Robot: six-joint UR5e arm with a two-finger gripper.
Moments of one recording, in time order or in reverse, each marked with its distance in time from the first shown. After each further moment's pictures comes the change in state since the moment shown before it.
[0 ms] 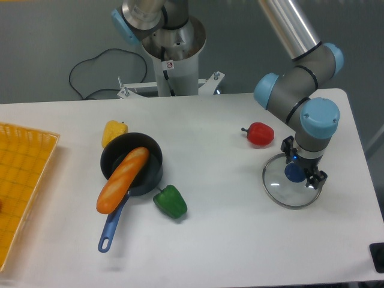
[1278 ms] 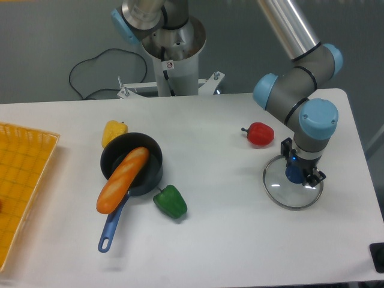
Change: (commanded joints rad) arm -0.003 -0.002 0.000 -0.006 -0.011 -0.037
